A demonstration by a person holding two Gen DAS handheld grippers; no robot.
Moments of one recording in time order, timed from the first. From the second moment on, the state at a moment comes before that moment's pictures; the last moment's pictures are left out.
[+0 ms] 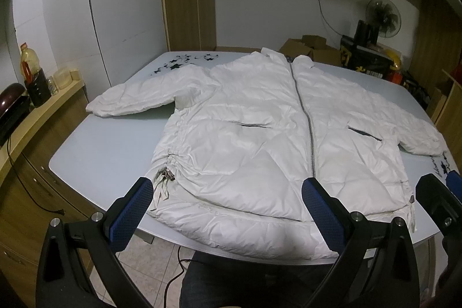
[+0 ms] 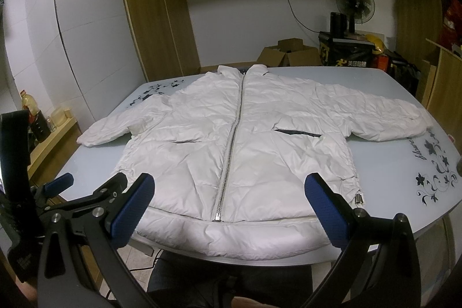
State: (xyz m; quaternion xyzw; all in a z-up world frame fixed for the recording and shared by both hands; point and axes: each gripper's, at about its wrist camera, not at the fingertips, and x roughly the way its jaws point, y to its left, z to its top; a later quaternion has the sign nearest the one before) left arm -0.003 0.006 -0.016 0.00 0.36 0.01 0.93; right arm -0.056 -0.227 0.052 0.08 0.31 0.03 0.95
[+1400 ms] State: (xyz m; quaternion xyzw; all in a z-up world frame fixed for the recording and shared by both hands) left arm 0.071 0.128 -0.052 -0.31 0.42 -0.09 0.85; right arm -0.042 -0.239 0.036 0.10 0.33 0.02 0.94
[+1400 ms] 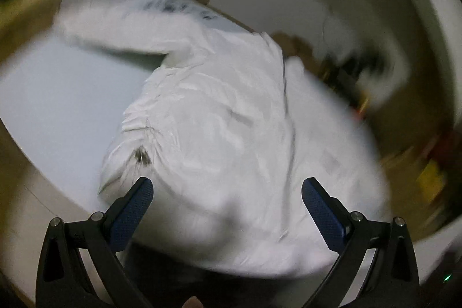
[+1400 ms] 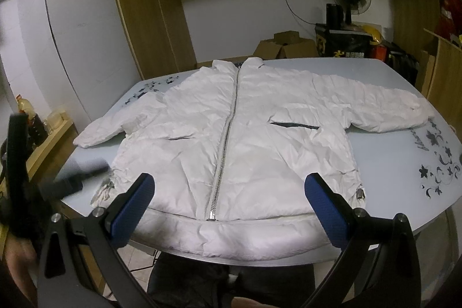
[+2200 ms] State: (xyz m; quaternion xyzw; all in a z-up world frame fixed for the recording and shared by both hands) left arm 0.288 0.356 -0.188 -0.62 0.34 -0.01 0.71; right arm 0.040 -0.239 -0.039 0.09 0.44 -0.02 0.90
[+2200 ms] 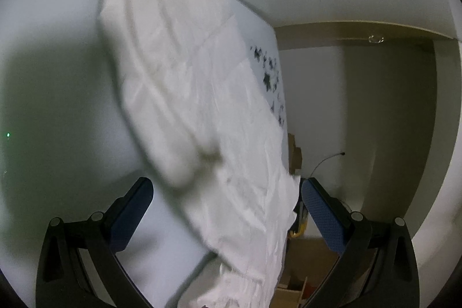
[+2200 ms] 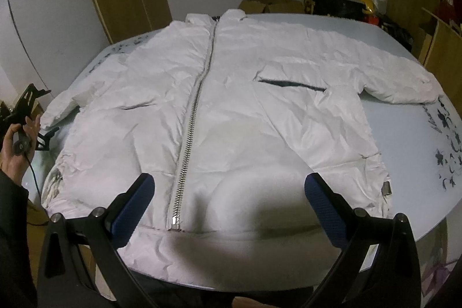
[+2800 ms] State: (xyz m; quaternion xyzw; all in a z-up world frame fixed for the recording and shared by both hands) left arm 0.356 0.417 -0.202 -0.58 0.38 0.07 0.72; right arm 0.062 -0.233 -0.052 0.09 0.46 -0.02 0.88
